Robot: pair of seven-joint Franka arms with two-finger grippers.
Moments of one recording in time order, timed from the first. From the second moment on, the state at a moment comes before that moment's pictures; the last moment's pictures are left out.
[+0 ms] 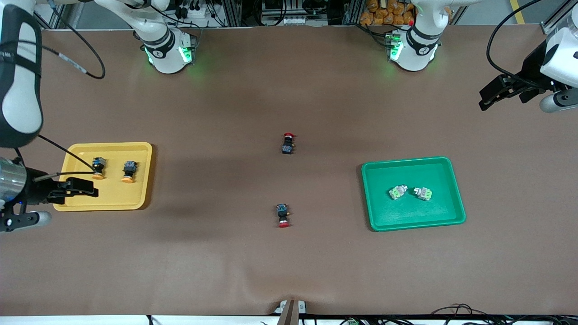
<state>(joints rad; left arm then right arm) 0.03 -0.08 -0.15 -1.59 0.01 1.53 -0.31 -0.09 0.52 0.10 -1.09 0.05 1.57 -0.20</state>
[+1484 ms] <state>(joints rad) 0.03 -0.08 -0.16 -1.59 0.01 1.53 -0.31 -0.03 0.04 0.09 -1.49 0.01 1.48 -0.01</state>
